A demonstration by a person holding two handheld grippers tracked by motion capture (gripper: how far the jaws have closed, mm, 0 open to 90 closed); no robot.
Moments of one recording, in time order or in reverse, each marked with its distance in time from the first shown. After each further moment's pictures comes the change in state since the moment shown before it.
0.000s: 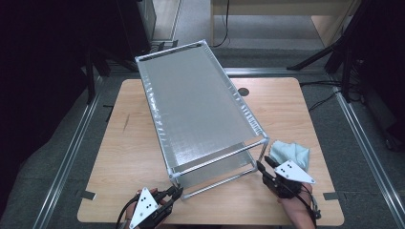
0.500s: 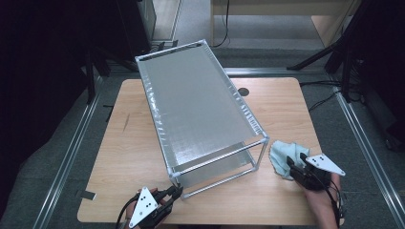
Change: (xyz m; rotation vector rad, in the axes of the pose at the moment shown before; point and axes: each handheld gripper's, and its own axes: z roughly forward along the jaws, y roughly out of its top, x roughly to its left) left arm 0.002 -0.001 0.001 0.000 -0.008 -0.012; right arm -0.080 -0.027 -0.009 0.130 -0.224 0.162
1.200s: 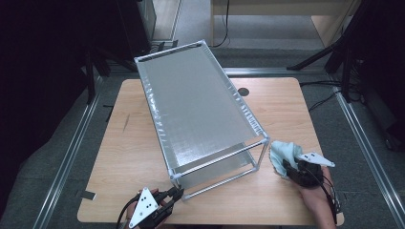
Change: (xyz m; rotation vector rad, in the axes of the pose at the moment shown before) left arm -0.002 -0.001 0.000 0.006 -0.021 0.000; right arm 0.002 -0.005 0.022 0.156 0.042 0.043
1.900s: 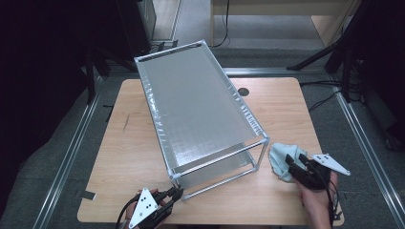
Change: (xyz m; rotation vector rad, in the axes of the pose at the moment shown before) left arm 0.001 0.000 -0.001 0.002 0.004 0.010; right arm 0.007 0.011 -0.032 -0.175 -0.031 0.194
